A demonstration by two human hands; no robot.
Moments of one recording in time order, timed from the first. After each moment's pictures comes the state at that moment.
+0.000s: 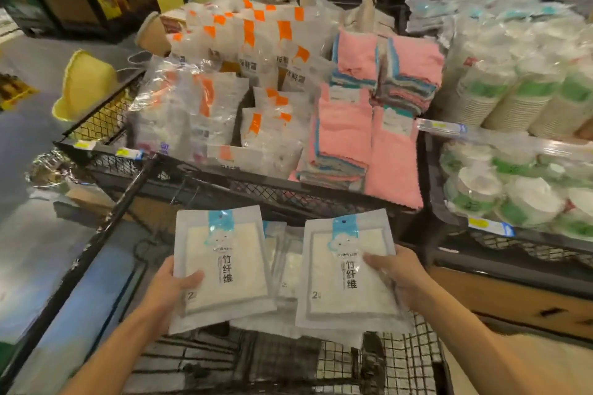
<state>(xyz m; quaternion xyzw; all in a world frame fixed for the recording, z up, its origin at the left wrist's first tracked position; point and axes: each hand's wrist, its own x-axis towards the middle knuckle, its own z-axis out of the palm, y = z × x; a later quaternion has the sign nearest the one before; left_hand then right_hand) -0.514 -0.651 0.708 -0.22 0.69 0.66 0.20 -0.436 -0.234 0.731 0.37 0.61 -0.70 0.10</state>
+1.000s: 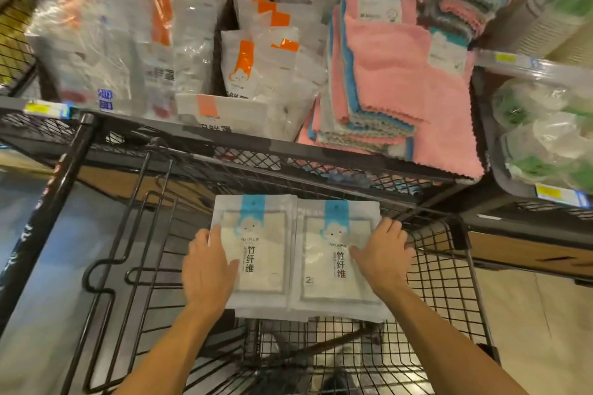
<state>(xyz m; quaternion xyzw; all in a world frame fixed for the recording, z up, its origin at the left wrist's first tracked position) -0.601 -0.608 0.580 0.01 0.98 0.11 0.14 -0.527 -0.316 0.587 0.39 0.90 -0.12 0.13</state>
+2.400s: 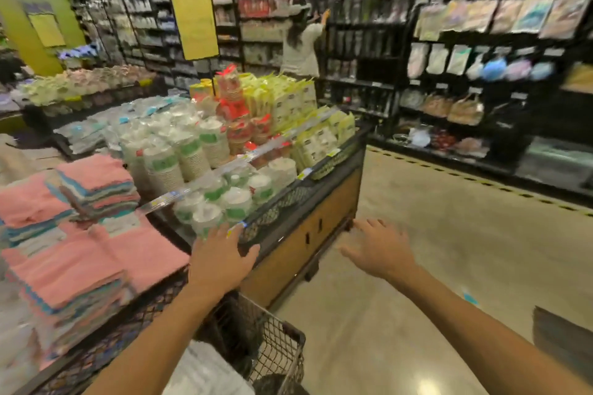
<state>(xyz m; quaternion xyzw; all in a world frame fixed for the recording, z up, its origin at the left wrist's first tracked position) -0.394 -0.276 0.886 0.61 0.79 0.05 0.02 -0.094 -0.205 0.881 0.62 0.78 -0.09 -0.06</state>
